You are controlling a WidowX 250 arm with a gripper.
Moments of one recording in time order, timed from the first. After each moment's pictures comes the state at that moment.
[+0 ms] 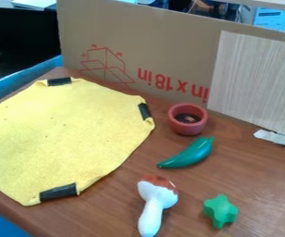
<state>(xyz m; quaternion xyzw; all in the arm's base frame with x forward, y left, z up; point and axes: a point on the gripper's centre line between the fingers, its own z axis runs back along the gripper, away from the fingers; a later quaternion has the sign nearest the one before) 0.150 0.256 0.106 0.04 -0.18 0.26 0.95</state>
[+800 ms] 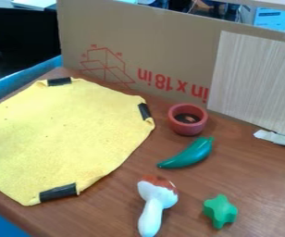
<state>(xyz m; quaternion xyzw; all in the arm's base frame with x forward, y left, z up) 0.168 0.284 0.077 0.02 -0.20 0.31 0.93</state>
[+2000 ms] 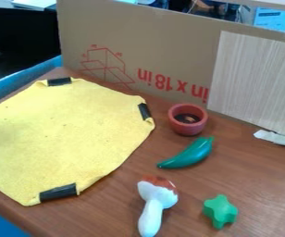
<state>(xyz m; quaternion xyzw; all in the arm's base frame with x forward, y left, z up) 0.214 0.292 0.038 0.03 -0.22 0.35 0.91</state>
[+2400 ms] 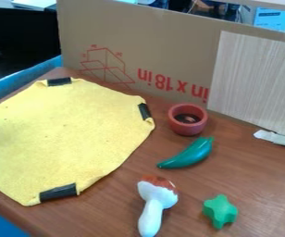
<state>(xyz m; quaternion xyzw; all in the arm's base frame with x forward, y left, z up) 0.212 0.291 0.035 0.04 -0.22 0.35 0.91</state>
